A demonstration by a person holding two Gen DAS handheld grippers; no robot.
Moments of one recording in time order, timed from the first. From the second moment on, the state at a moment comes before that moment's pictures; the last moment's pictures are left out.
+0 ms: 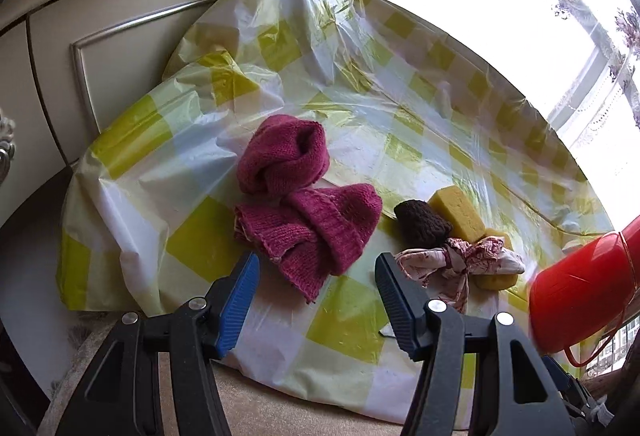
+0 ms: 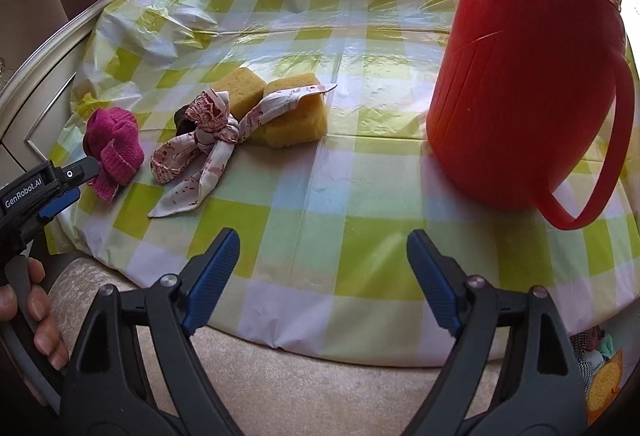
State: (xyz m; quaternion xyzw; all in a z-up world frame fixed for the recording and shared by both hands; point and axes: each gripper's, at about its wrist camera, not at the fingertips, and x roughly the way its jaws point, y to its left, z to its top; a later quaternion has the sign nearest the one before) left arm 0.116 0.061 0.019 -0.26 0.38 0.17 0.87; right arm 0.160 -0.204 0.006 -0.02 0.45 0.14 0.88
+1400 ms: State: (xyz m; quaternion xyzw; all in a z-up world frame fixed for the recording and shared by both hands) left arm 0.158 0.056 -0.010 -0.23 0.40 0.14 0.87; right arm 0.245 -0.154 -0.020 -0.09 0.43 0.12 0.89
